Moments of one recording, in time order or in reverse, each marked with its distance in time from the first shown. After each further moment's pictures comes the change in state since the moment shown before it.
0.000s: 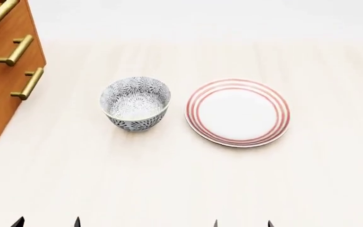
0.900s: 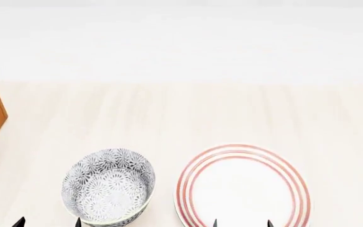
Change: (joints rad) left arm -0.003 -0.034 0.043 0.001 -0.028 0.009 -0.038; right arm 0.007 0.032 -0.039 0.000 0.034 -0.006 0.032
